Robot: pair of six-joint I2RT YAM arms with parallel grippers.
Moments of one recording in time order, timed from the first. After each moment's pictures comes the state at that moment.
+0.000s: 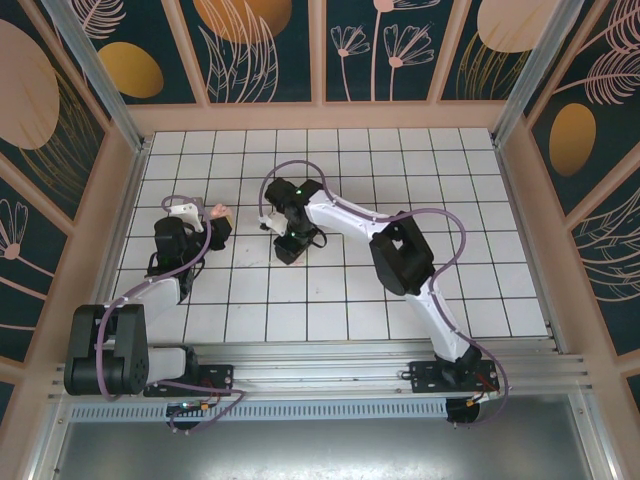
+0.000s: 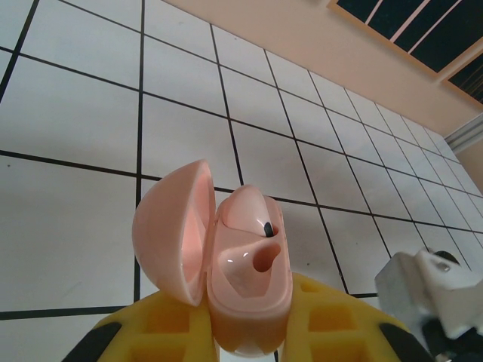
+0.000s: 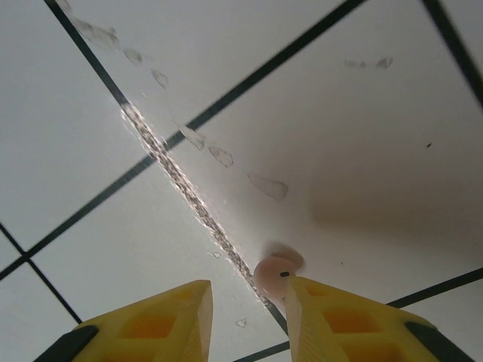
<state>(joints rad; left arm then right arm) 0.00 1.29 0.41 0.49 0.42 -0.44 0.86 2.33 2.01 -1.09 -0.23 -0.13</state>
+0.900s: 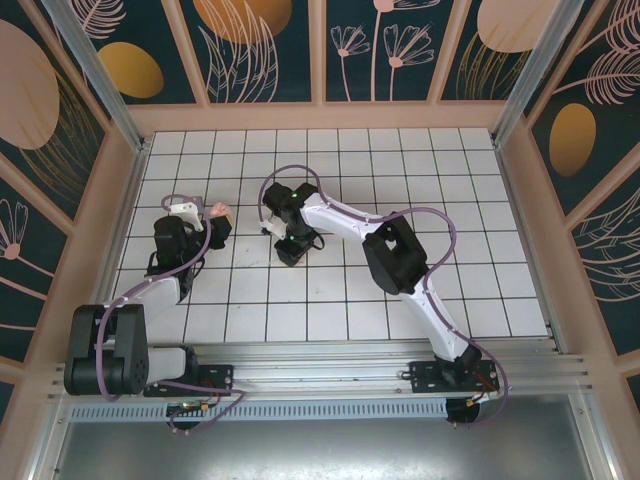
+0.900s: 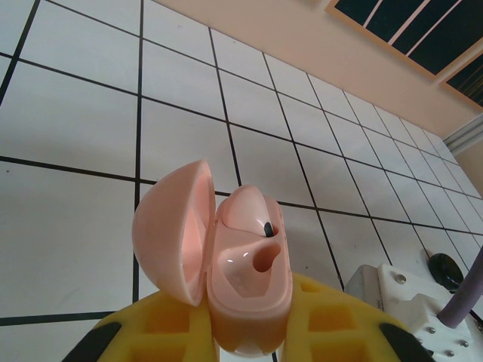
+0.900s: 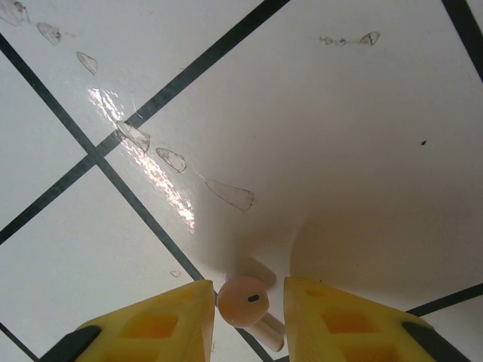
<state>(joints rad) 0.00 1.29 0.42 0.49 0.42 -0.44 0.87 2.39 2.04 -1.11 -0.17 -0.13</state>
